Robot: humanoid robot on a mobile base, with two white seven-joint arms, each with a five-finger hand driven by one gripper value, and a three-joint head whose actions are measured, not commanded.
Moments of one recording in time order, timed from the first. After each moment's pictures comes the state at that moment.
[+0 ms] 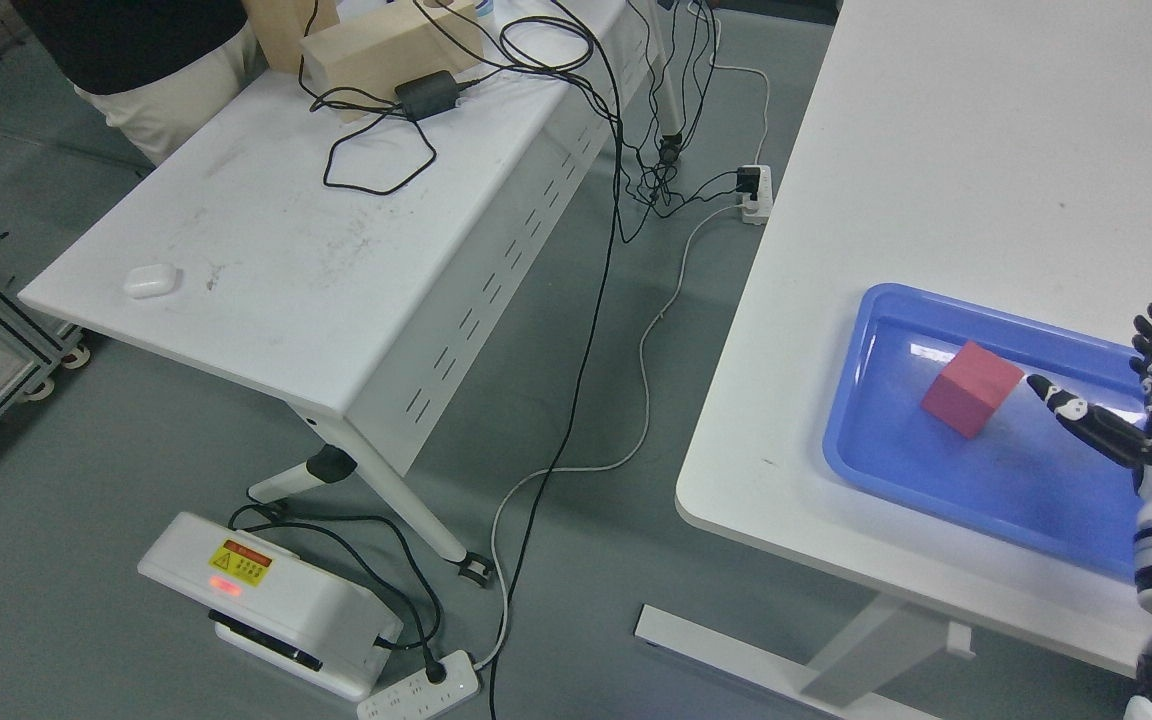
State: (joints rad) left arm 0.00 0.00 0.06 -0.08 0.00 -0.10 -0.08; right arm 0.00 -0.15 -0.23 -1.53 0.06 -0.01 -0.01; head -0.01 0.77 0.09
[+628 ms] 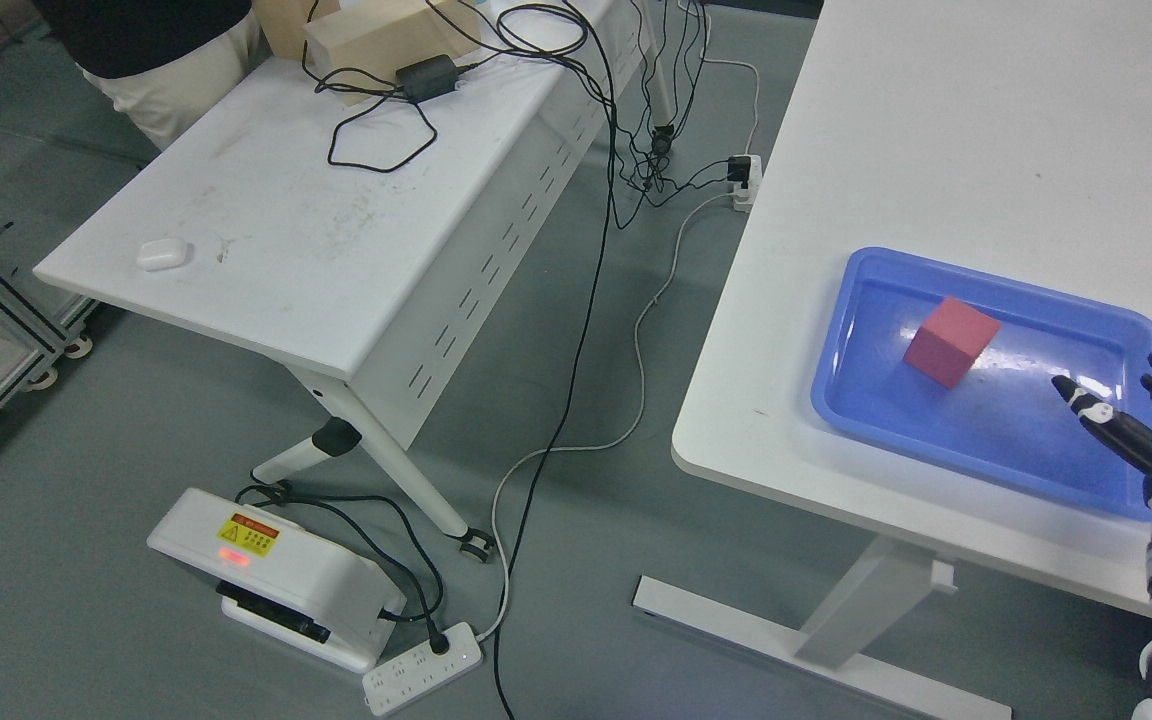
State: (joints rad) left arm 0.00 0.00 0.06 -0.08 0.00 -0.10 -0.08; right arm 0.00 -0.14 -0.26 -1.53 -0.03 0.02 -0.01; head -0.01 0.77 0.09
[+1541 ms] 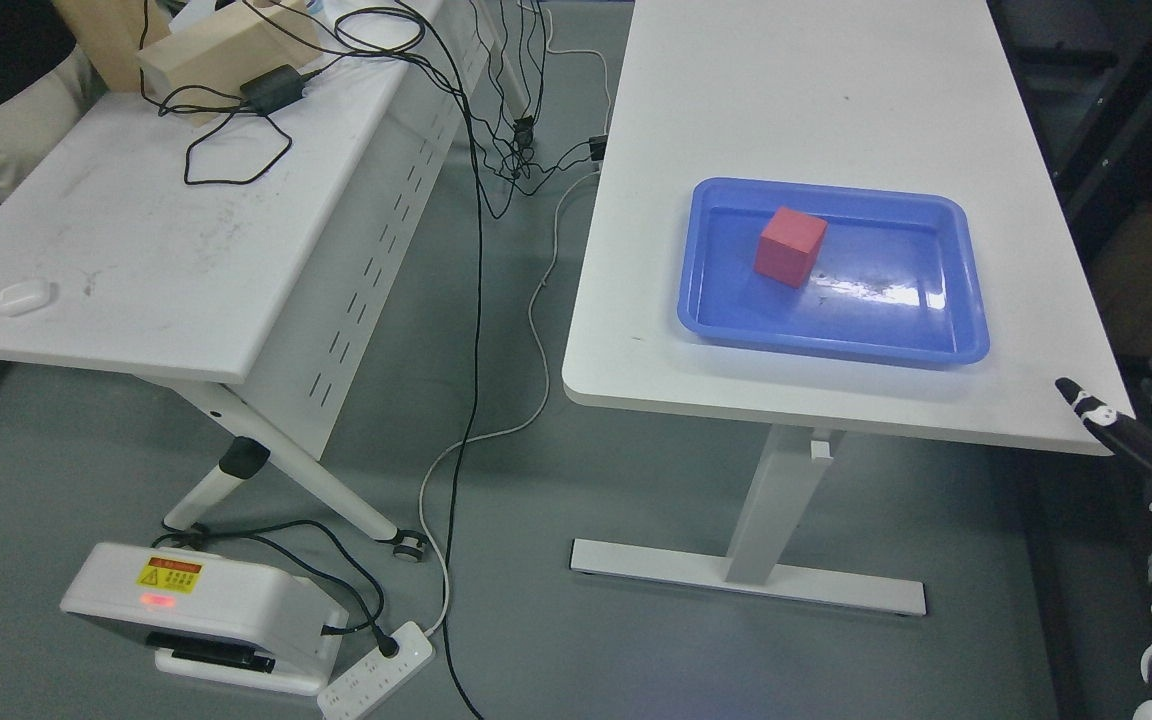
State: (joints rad) left arm 0.00 0.00 0.06 -0.08 0.00 -0.10 -0.08; right arm 0.00 -0.13 -0.28 -1.53 -0.04 0.03 -0.01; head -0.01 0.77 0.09
